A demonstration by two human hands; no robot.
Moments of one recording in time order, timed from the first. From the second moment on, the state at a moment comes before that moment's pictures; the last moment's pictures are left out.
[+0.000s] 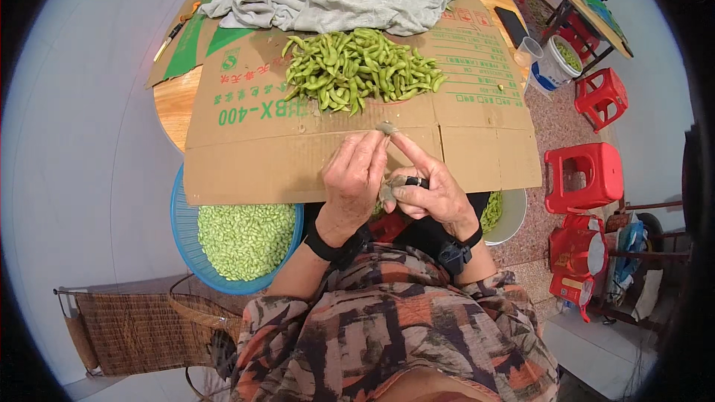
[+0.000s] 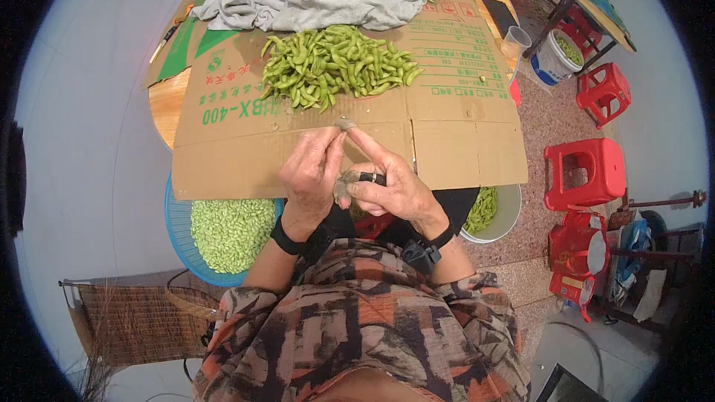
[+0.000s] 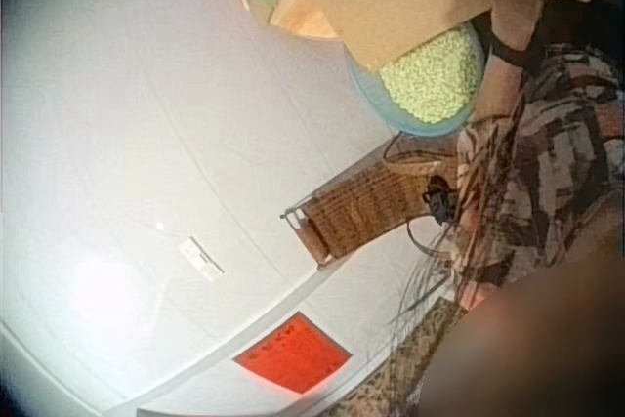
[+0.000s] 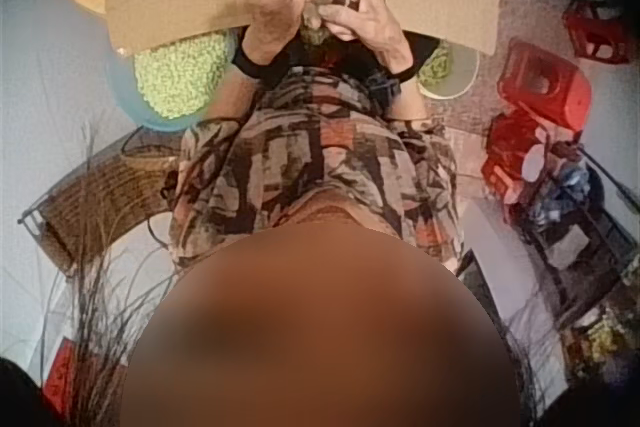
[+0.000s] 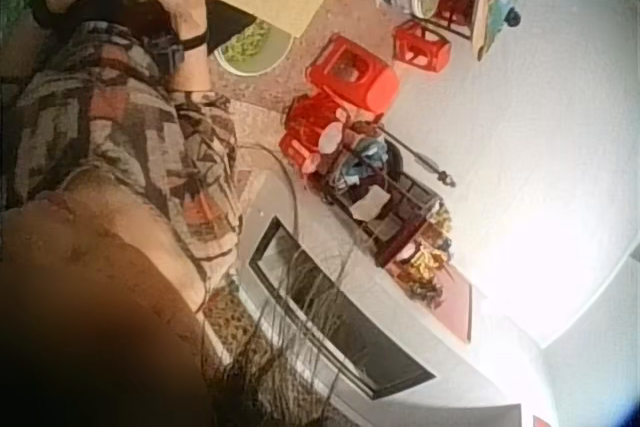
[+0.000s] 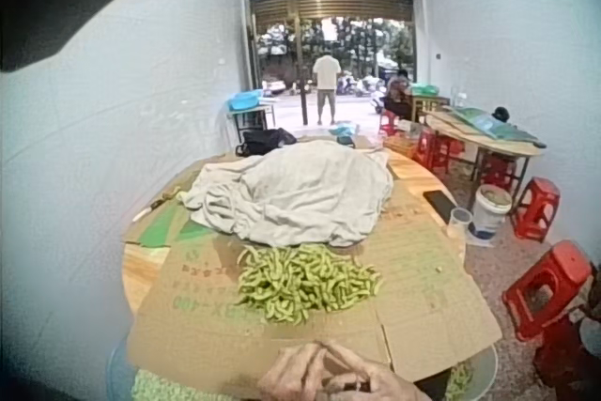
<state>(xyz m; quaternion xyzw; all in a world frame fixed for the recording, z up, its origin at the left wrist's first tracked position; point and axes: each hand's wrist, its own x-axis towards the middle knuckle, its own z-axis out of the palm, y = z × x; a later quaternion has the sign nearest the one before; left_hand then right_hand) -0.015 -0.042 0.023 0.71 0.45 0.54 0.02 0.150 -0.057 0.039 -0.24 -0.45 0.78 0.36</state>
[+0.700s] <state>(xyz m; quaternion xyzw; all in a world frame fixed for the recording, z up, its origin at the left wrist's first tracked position) -0.021 -0.043 0.016 0.73 0.35 0.59 0.04 0.157 -0.049 0.040 -0.23 -0.41 0.82 0.33</state>
